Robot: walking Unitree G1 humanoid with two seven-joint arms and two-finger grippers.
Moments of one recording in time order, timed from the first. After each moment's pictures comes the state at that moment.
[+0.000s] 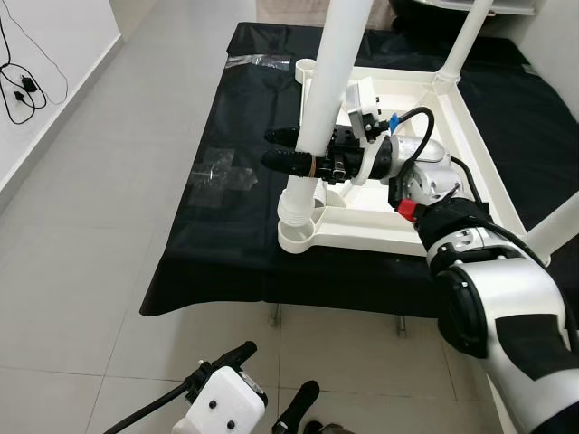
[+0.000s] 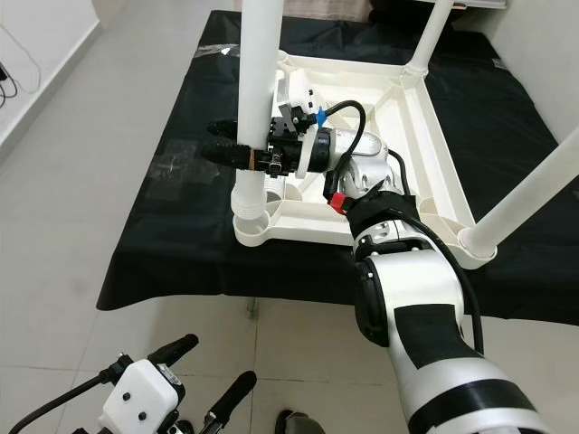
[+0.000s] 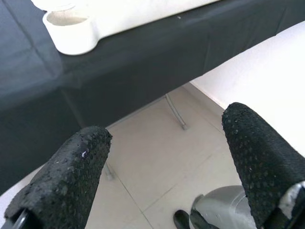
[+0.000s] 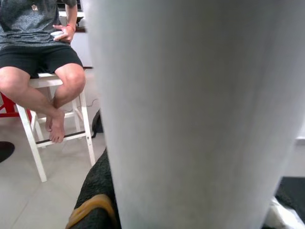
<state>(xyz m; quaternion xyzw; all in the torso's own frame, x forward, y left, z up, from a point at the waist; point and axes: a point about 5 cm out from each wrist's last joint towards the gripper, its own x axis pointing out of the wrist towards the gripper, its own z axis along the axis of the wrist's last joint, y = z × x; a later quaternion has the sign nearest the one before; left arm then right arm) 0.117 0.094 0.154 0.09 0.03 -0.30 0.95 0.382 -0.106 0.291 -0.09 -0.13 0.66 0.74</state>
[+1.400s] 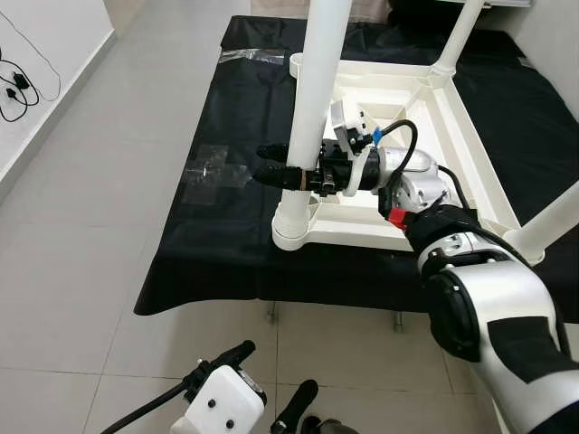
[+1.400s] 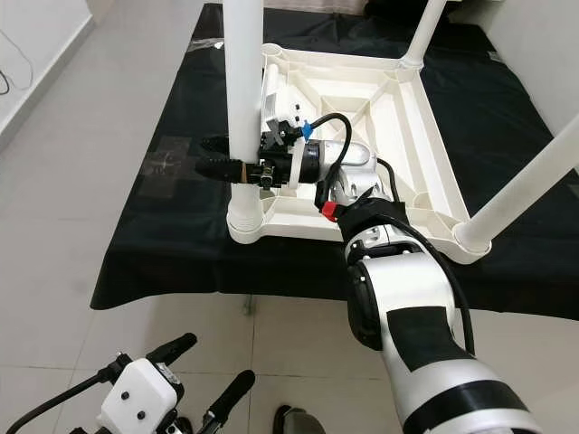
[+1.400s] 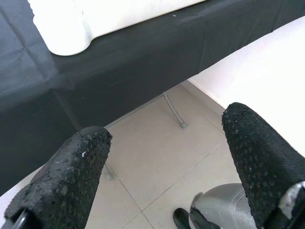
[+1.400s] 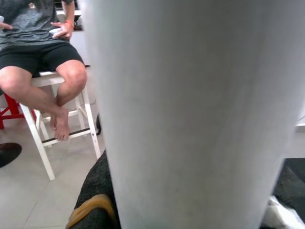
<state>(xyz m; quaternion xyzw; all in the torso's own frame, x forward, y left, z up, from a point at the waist) 0.118 0.094 0.154 0.09 0.03 -0.30 0.95 0.382 -0.090 0.273 -0.07 -0.09 0.67 0.73</state>
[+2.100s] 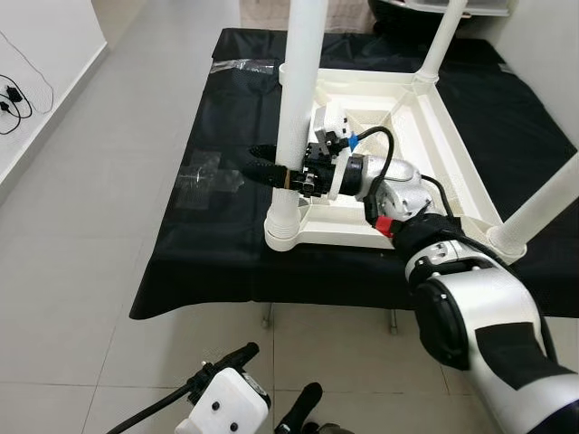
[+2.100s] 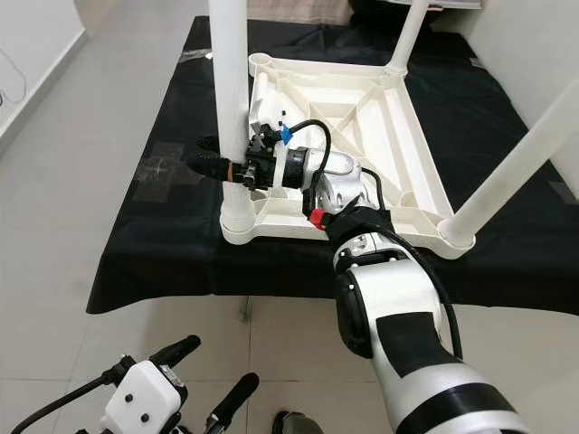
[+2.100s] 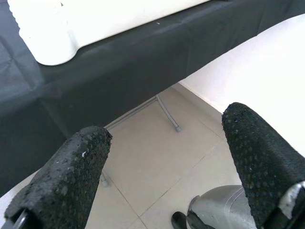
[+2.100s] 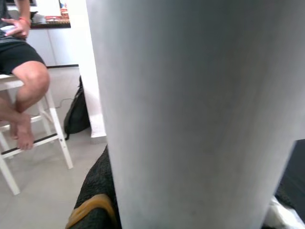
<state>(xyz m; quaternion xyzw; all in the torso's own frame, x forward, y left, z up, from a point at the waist) 0.117 0.091 0.153 0.09 0.04 -0.30 0.95 0.388 -0.081 0.261 -0.07 -0.09 0.60 0.79</state>
